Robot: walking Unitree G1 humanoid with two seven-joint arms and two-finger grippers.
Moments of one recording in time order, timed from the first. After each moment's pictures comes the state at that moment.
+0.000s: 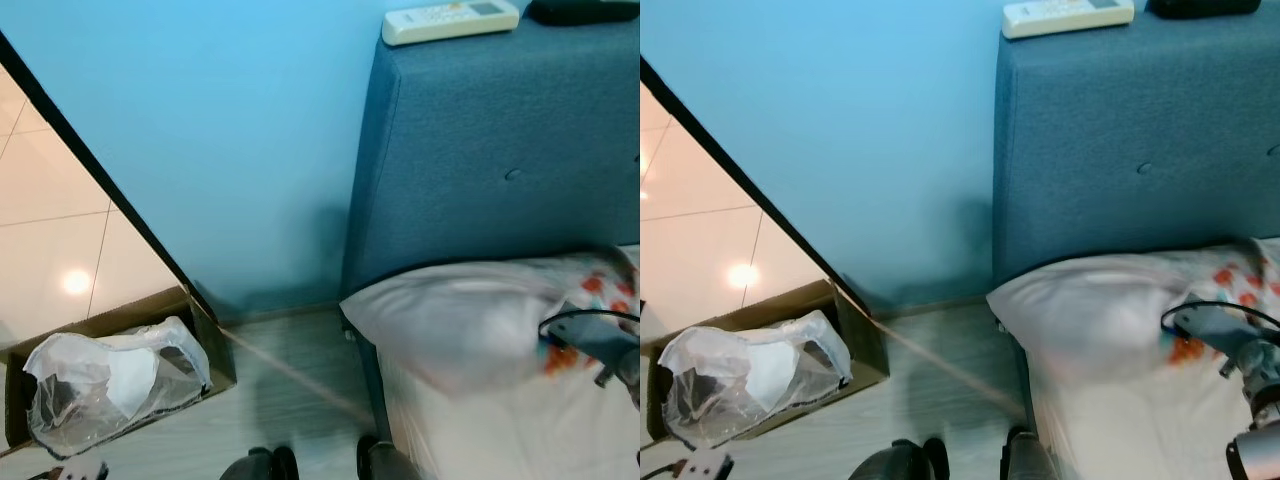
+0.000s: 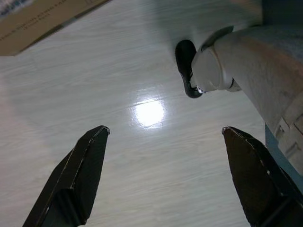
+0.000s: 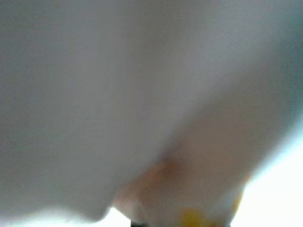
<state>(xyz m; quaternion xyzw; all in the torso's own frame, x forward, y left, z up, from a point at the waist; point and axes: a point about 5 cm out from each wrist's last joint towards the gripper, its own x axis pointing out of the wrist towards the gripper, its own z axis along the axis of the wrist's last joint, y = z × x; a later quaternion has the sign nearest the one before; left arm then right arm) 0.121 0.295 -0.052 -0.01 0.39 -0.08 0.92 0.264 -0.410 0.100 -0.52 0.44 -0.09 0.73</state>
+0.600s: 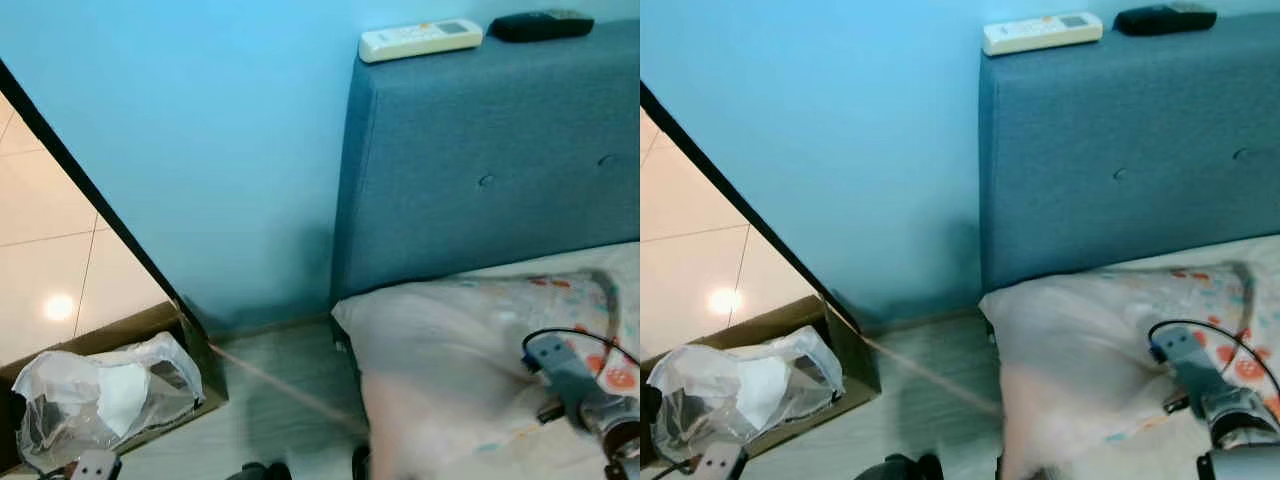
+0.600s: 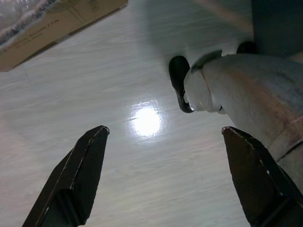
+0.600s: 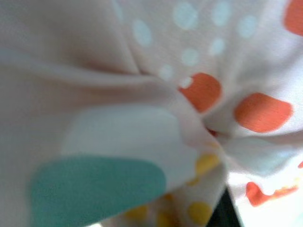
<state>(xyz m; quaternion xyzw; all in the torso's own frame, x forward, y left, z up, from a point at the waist) 0.129 0.281 -0.061 -0.03 0.40 -0.06 0.92 0.249 -0.360 0.034 -0.26 0.52 -0.04 0.81</state>
